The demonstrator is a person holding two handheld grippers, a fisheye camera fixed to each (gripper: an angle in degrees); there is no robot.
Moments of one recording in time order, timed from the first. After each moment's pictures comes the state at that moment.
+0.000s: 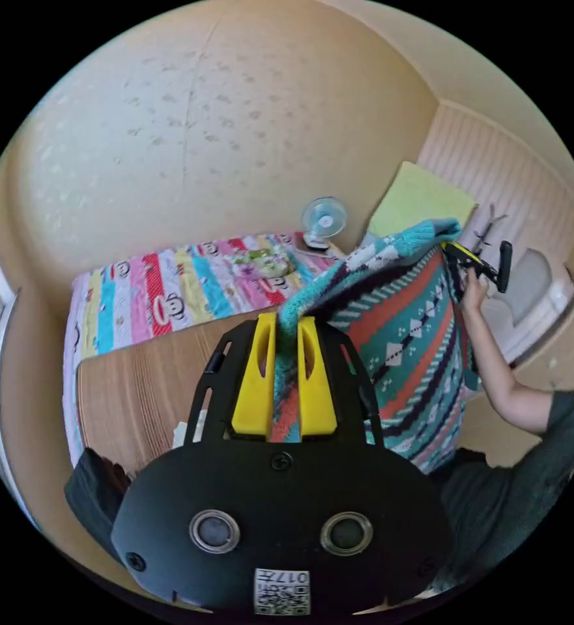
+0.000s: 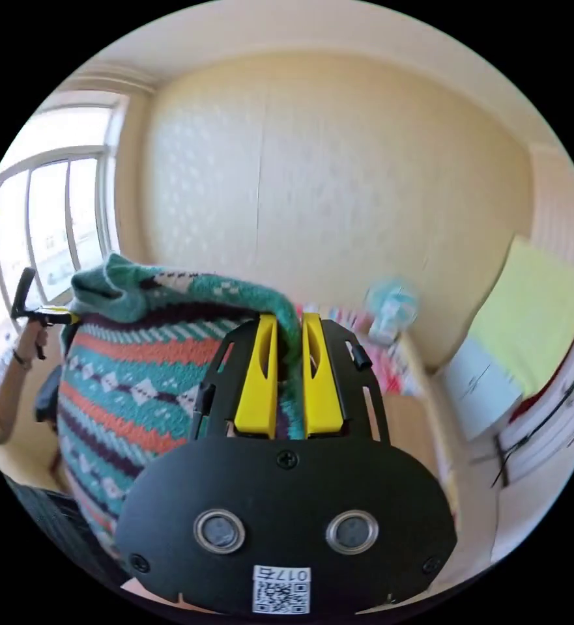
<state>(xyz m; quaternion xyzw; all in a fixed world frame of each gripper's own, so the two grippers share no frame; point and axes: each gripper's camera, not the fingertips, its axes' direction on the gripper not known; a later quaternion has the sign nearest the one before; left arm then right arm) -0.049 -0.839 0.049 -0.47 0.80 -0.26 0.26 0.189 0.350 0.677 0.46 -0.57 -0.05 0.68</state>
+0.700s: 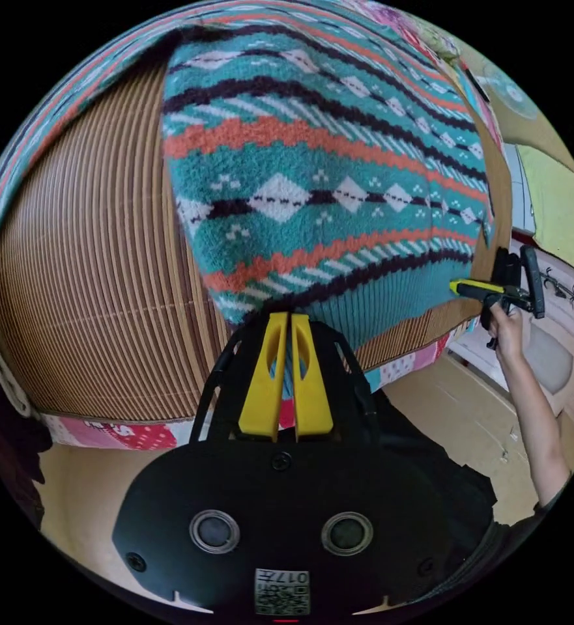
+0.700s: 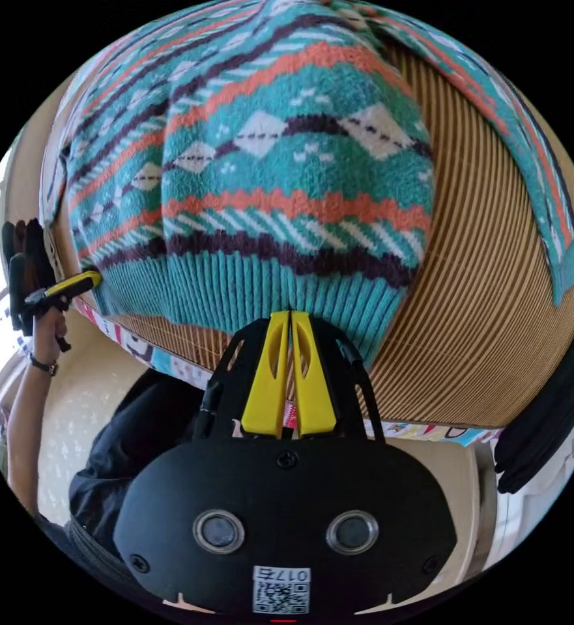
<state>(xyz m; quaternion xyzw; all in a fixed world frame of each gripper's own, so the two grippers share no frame) 0.033 -0.637 -0.274 -0.70 0.71 0.02 -0.07 -0.282 0.188 0.834 -0.07 -0.51 -0.38 0.77</state>
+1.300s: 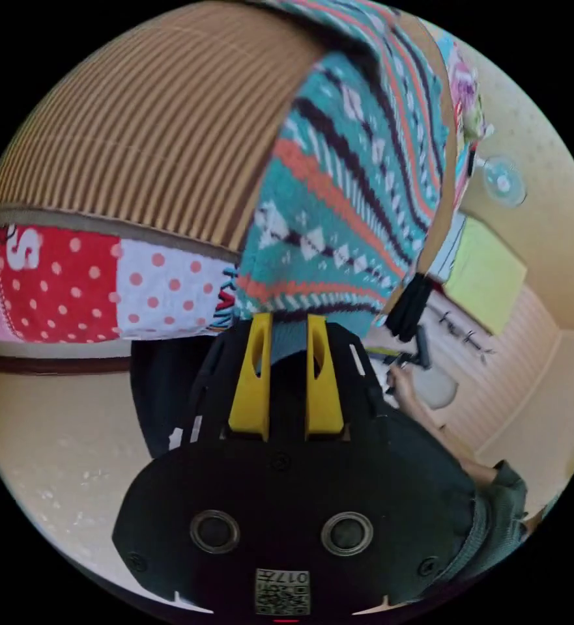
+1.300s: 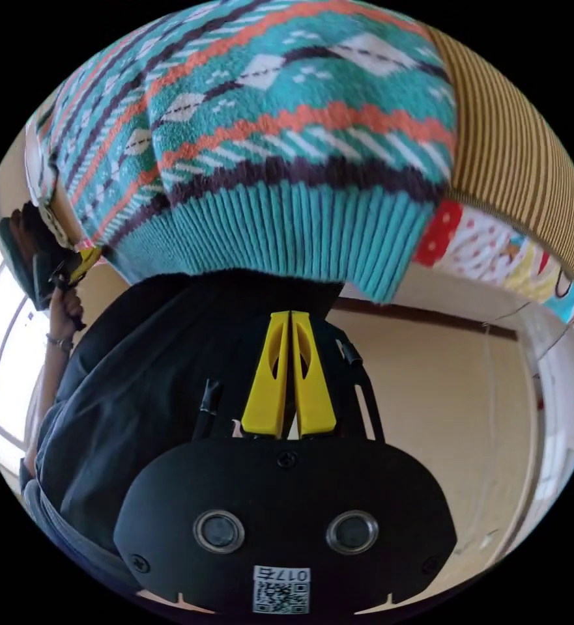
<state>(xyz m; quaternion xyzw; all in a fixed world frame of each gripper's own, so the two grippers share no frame) -0.095 -0.440 -0.188 -0.77 0.55 -0.17 -0.28 -0.185 0.225 0.910 -0.27 -0.54 -0.36 0.71</state>
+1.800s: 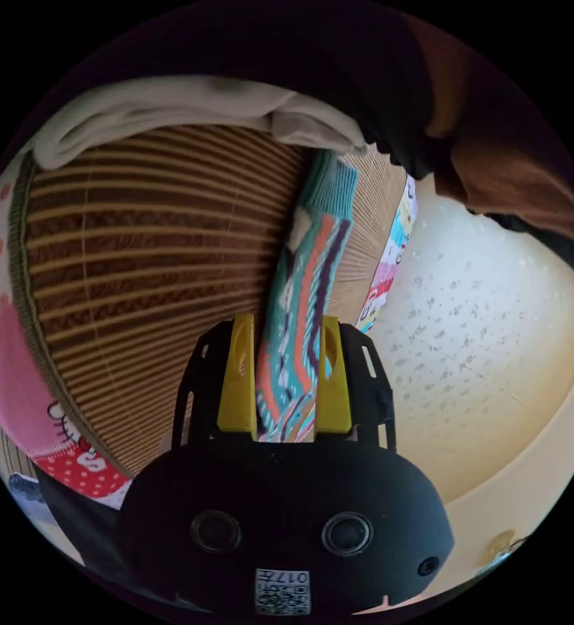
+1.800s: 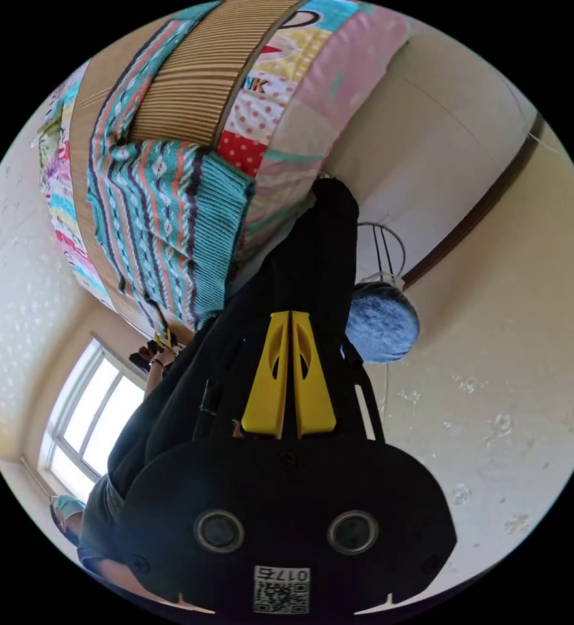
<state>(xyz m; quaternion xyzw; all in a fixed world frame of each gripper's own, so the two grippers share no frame) -0.075 -0.191 -0.093 -0.81 0.14 -0.57 -0.10 0.001 0.306 1.031 -0.39 -0.71 0.05 0.59</state>
